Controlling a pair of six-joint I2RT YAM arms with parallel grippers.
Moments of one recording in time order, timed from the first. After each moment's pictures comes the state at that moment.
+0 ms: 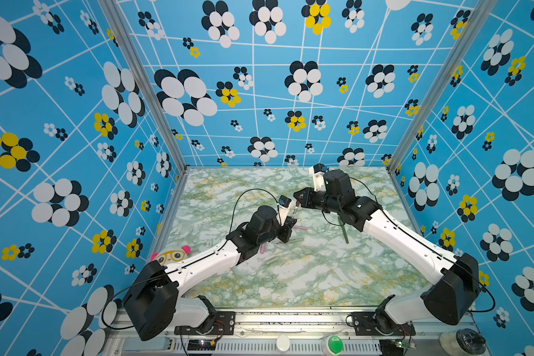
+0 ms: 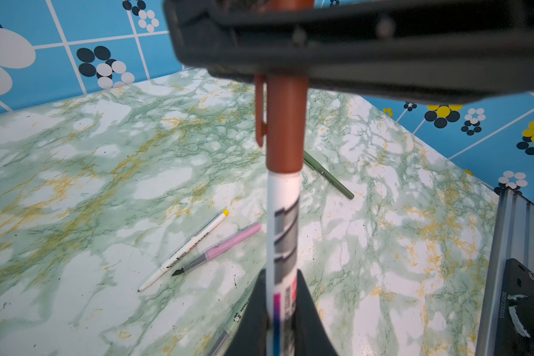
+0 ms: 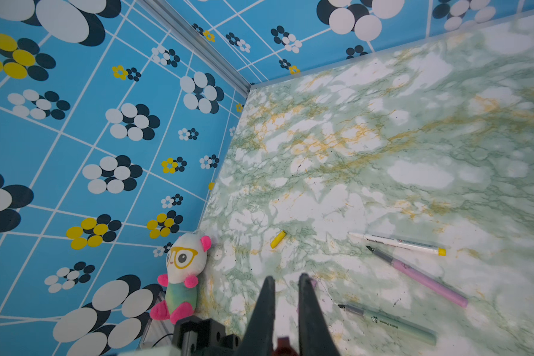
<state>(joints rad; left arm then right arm) -0.77 1.35 0.86 0.10 0.11 -0.20 0.63 1.47 1.30 -0.33 -0.17 0.63</state>
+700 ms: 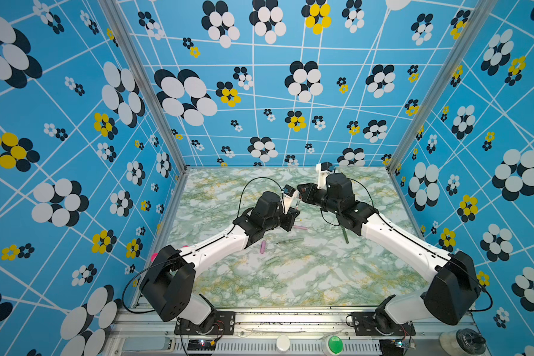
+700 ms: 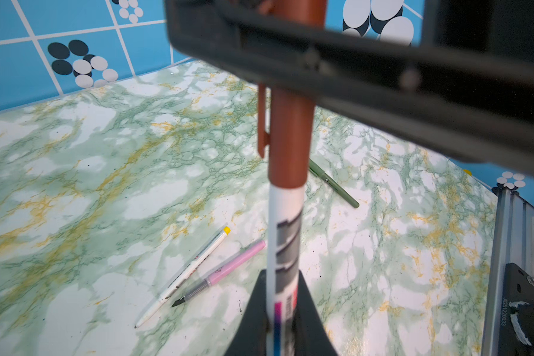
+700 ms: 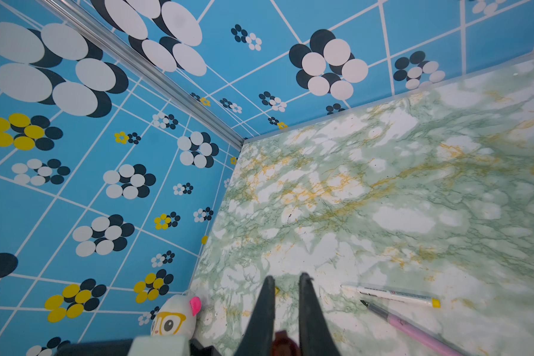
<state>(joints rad) -0.68 1.50 1.03 0.03 0.23 -0.17 0.62 1.47 1.19 -0.08 -0.05 0.69</state>
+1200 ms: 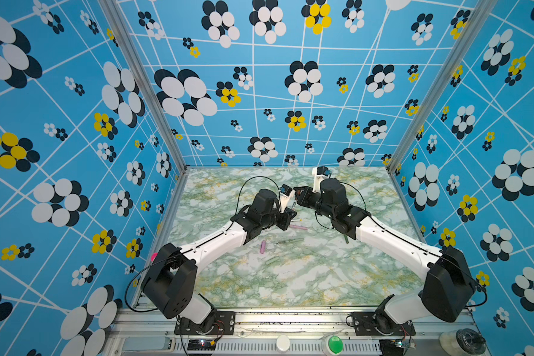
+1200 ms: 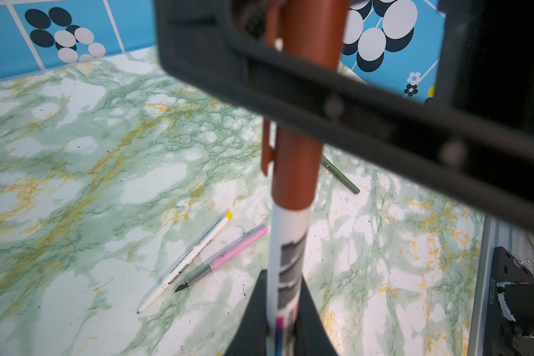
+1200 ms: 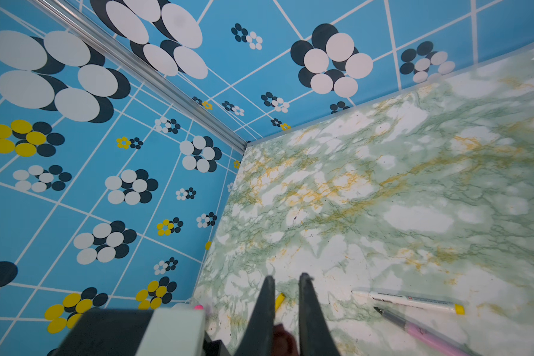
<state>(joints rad) -0.63 1.52 1.03 -0.01 0.30 -0.16 0.67 1.50 1.14 0.02 0.00 0.74</state>
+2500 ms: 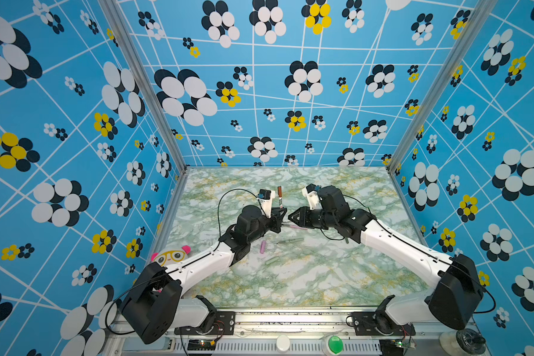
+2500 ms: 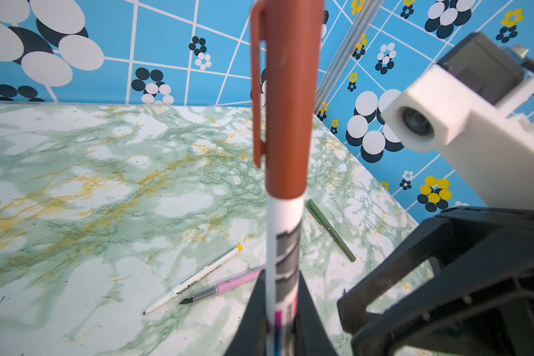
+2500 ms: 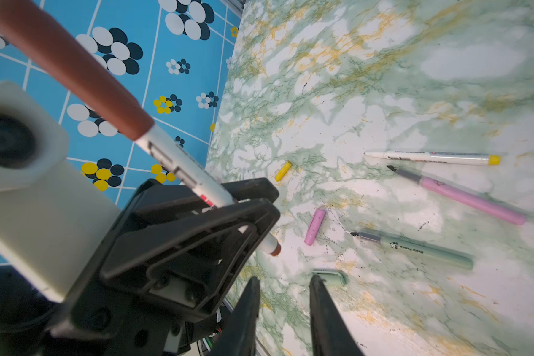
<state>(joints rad) -0.64 1.32 0.71 0.39 0.13 -0.41 0.68 1.43 1.14 -0.35 -0.31 0.69</state>
